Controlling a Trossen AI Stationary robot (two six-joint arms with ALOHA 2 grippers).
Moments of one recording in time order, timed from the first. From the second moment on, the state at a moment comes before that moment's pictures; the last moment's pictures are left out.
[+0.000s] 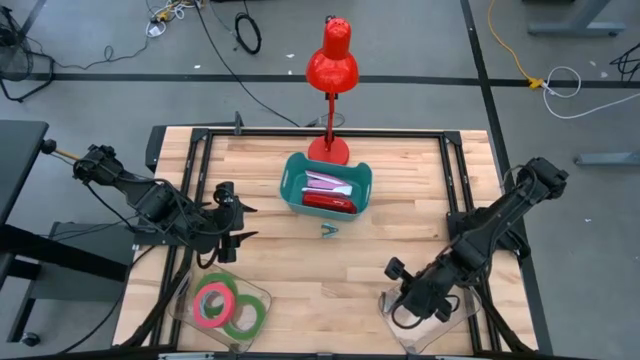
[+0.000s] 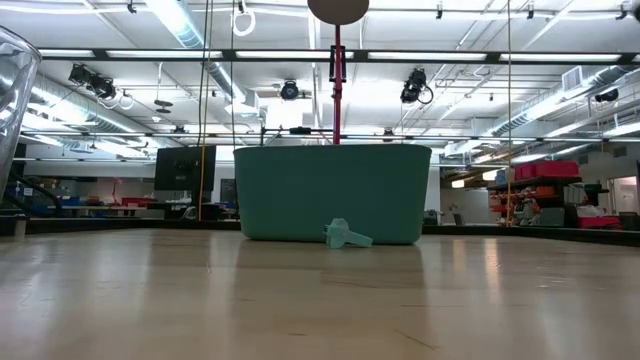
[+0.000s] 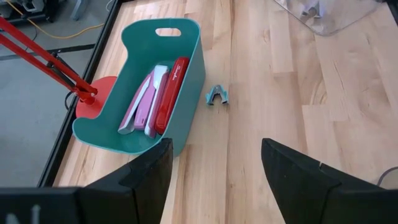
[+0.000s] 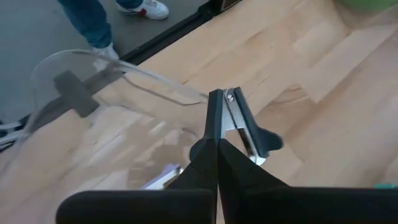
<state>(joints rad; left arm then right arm) -0.55 1.10 1.20 -0.98 -0.63 -0.33 0.74 1.38 1.06 -0.66 0.03 -0.23</state>
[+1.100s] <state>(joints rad) -0.55 1.10 1.20 -0.99 -0.64 -0.32 0.90 1.31 1.06 -0.84 -0.13 0.01</state>
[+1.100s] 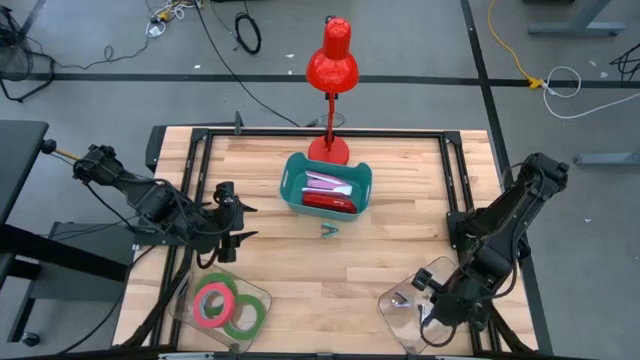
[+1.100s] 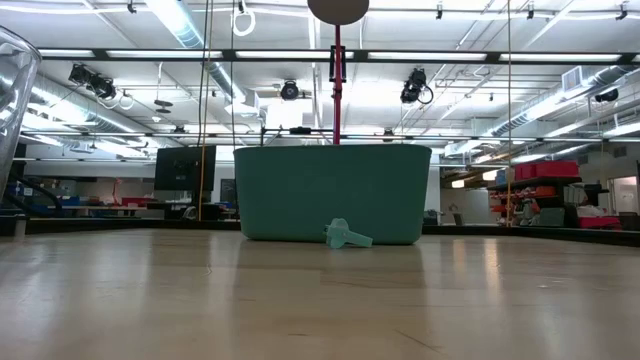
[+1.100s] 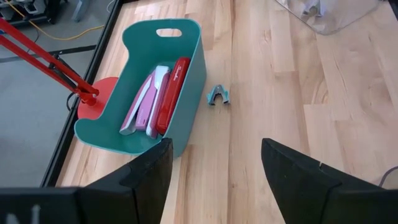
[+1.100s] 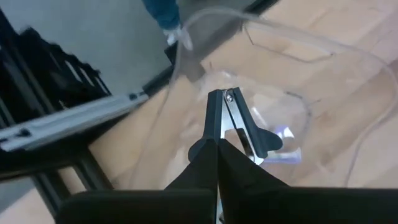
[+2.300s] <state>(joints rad) -0.55 1.10 1.20 -0.98 -0.64 -0.33 0.89 1.36 0.80 -0.66 -0.09 0.15</state>
